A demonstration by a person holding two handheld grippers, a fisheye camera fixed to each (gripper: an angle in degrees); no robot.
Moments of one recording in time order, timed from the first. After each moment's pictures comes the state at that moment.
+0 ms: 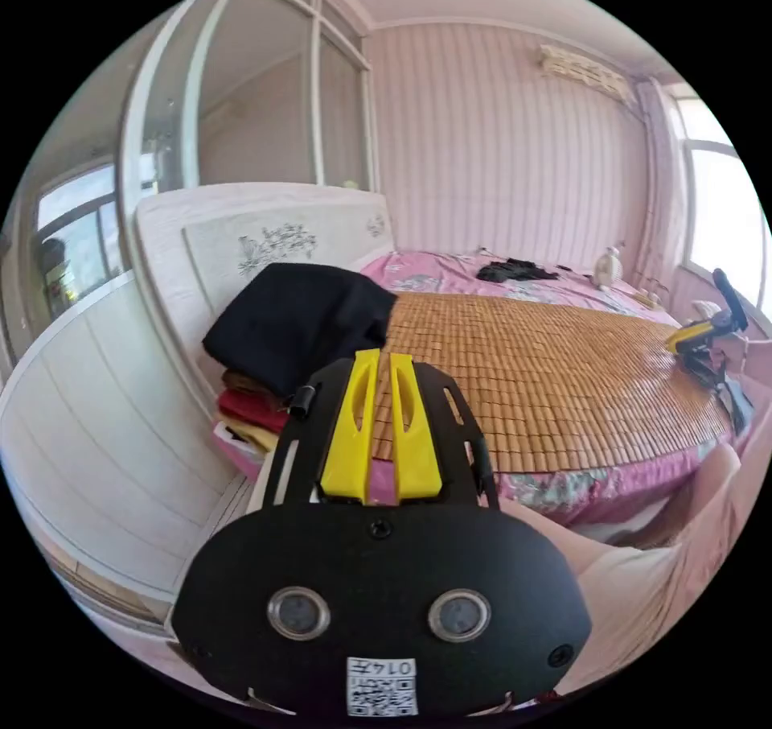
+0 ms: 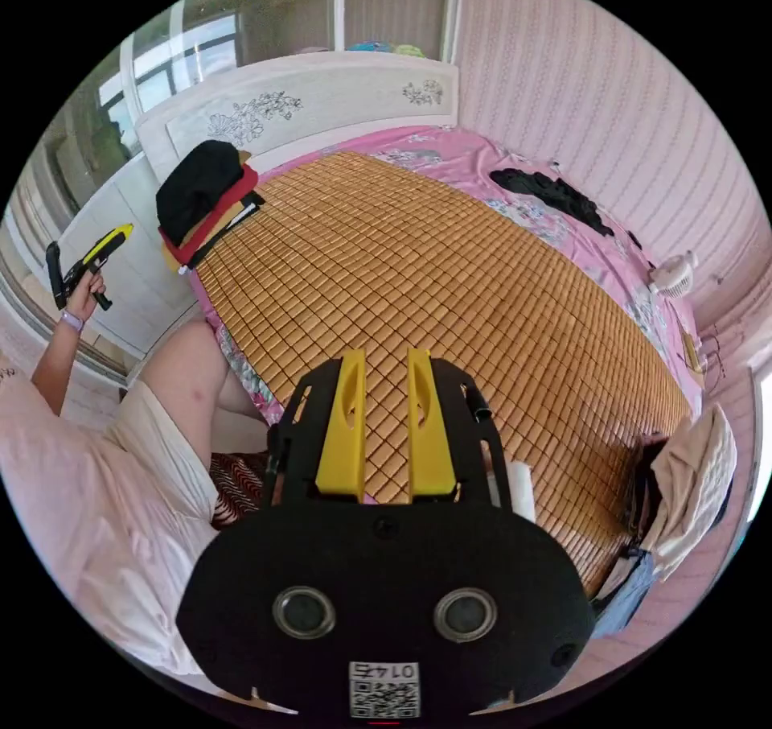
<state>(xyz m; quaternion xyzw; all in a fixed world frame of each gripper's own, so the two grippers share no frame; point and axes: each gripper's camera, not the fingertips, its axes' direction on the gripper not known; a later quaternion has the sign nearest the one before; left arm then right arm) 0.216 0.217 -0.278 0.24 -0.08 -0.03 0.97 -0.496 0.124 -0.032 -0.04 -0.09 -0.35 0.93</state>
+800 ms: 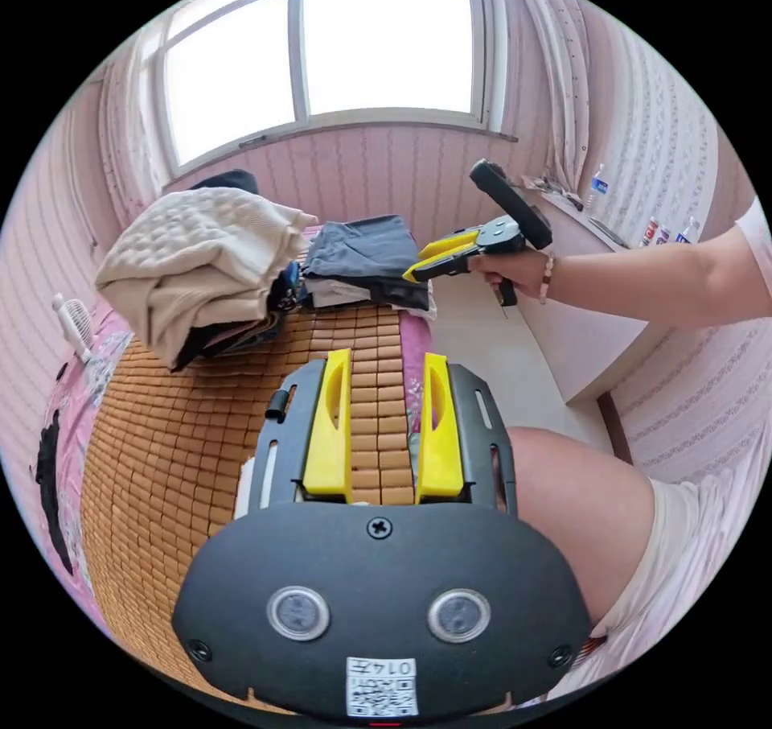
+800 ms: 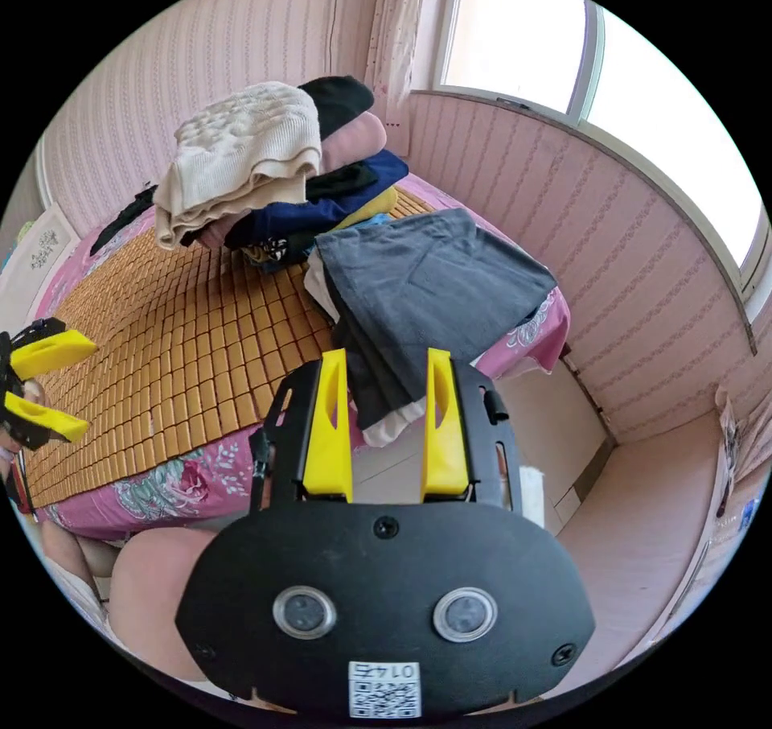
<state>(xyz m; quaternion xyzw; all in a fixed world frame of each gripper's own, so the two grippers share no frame) 1.102 -0.116 -0.103 0.06 0.34 0.59 0.72 0.105 0.150 -0.058 -0.02 0.19 0.10 0.98</state>
